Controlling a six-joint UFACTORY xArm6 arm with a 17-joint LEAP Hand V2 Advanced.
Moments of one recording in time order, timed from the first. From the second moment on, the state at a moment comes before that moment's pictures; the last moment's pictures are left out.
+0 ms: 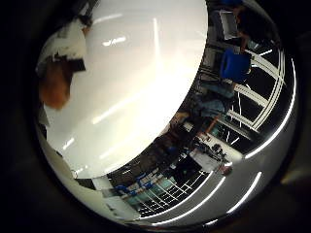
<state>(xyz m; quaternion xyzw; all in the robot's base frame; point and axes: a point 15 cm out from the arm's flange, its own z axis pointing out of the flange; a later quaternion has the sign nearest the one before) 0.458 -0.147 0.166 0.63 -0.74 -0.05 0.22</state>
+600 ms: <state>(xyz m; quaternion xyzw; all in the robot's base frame) 0.455 -0.149 0.209 0.63 -0.74 -0.04 0.21</state>
